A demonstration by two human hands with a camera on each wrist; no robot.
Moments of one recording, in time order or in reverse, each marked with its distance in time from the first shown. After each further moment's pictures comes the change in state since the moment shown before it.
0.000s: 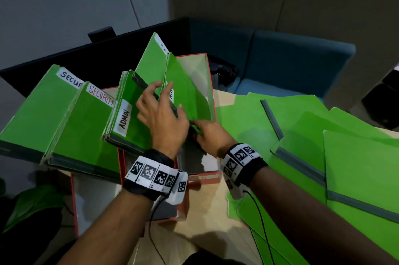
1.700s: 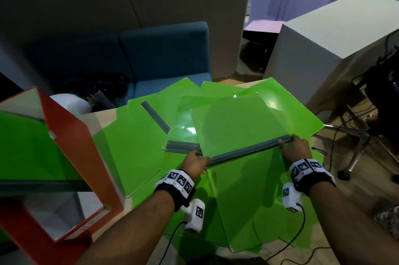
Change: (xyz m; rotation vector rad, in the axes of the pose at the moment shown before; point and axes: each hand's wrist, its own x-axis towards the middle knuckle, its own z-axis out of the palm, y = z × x) left_hand -0.224 0.174 0.248 -0.331 -1.340 -0.361; right_hand -0.410 0.335 -0.140 0.068 0.603 1.418
